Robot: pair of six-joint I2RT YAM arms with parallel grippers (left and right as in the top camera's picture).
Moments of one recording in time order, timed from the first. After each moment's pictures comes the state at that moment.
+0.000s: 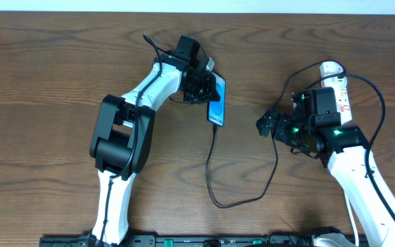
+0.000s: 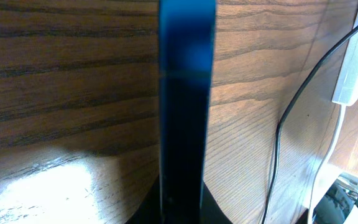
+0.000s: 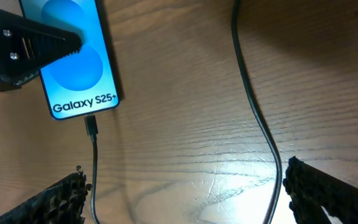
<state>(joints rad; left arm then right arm) -0.37 2.27 1.70 -0.68 0.65 -0.41 0.16 1.29 0.91 -0.71 -0.25 0.53</state>
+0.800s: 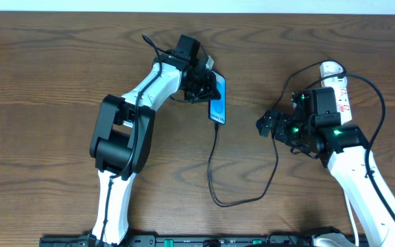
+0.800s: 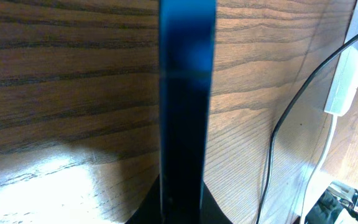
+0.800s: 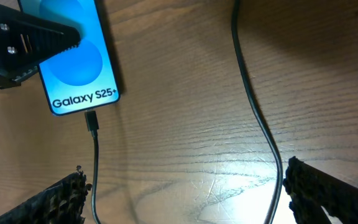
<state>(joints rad) -0.37 2.27 1.70 -0.65 0.65 -0.46 0.16 1.29 0.91 -0.71 -0.25 0.53</state>
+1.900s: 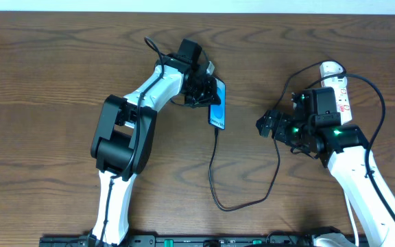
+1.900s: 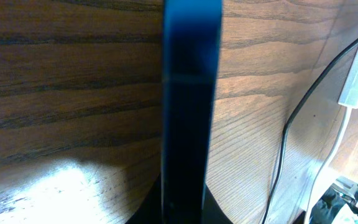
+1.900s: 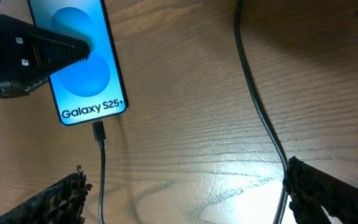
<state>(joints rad) -0.39 2.27 1.67 -0.68 0.64 -0.46 0.16 1.29 0.91 -0.71 -0.25 0.53</state>
